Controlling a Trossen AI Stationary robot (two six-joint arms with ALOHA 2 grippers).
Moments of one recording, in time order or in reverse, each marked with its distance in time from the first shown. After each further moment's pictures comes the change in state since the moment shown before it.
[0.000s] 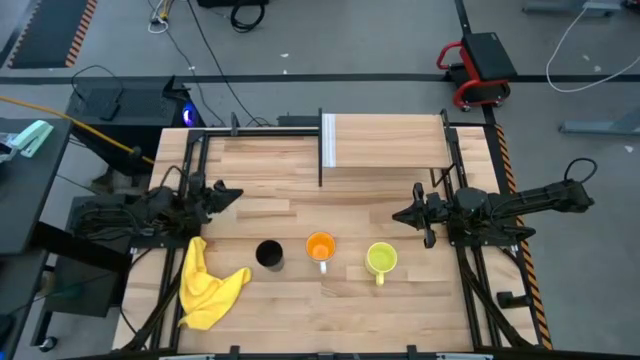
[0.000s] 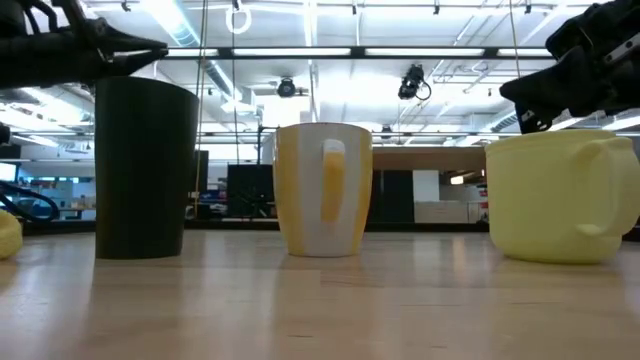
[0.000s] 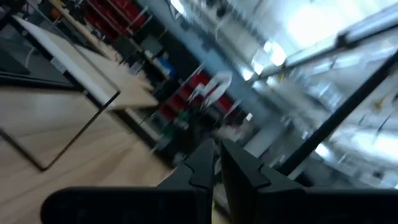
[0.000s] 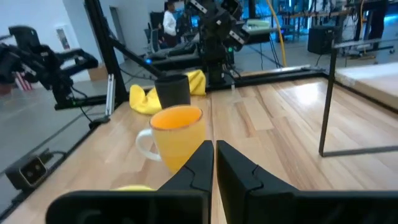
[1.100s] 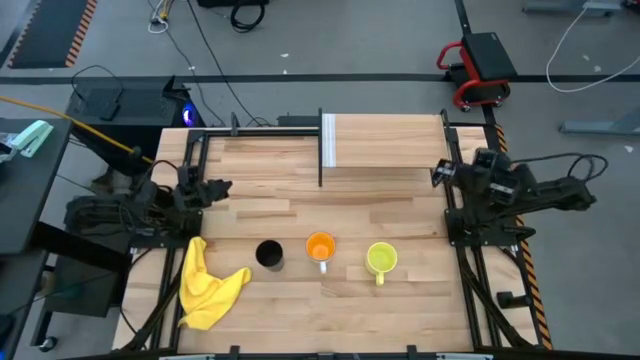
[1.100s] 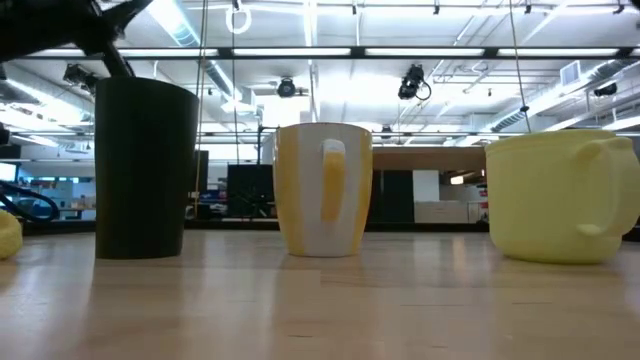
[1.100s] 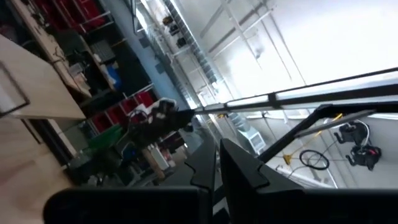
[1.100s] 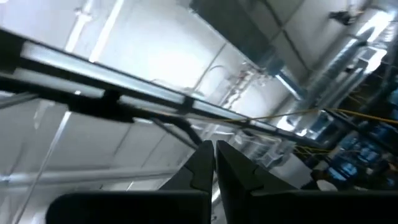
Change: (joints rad) left arm -0.034 0.130 0.100 0.237 0.018 -0.234; right arm 0.001 0.071 0.295 0.700 -0.048 0.705
